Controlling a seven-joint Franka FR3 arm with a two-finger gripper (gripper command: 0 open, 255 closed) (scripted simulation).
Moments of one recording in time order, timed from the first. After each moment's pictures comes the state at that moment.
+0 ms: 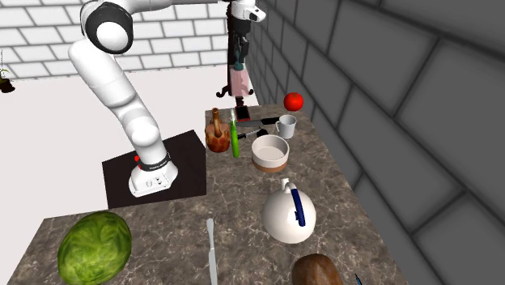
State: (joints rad) arm 0.09 -0.16 -0.04 -1.75 0.10 1.50 0.24
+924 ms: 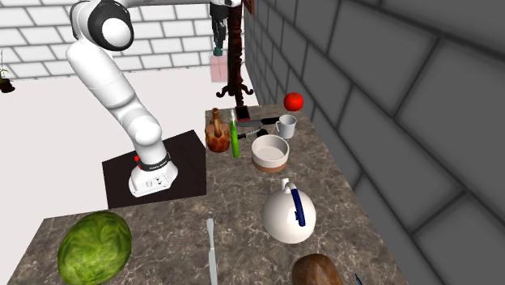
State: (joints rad) arm 0.19 -0.18 0.10 -1.70 0.14 1.46 0.48
